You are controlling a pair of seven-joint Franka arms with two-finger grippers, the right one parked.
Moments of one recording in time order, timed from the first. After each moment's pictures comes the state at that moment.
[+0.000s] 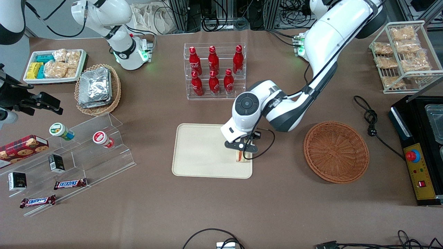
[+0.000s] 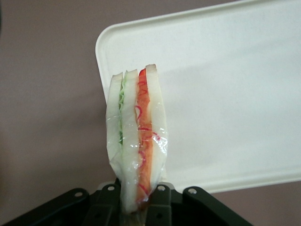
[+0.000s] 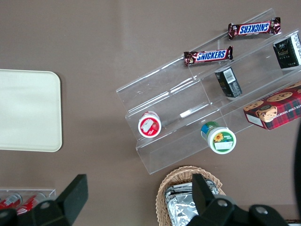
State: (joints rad) arm -0.19 0.74 -0.62 -1.49 0.45 2.05 -0.69
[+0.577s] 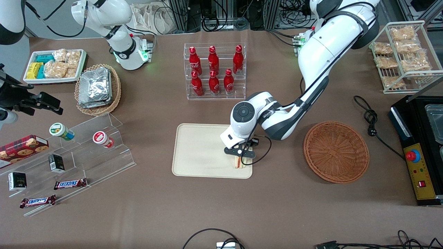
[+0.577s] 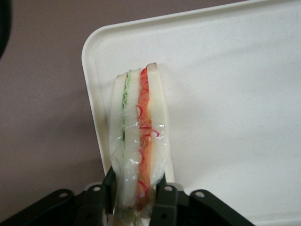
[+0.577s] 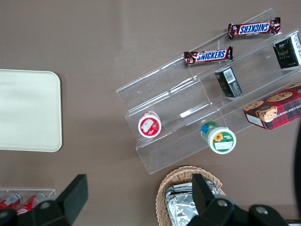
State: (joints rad) arm -0.21 0.82 -0.61 -1.49 0.56 2.13 -0.77
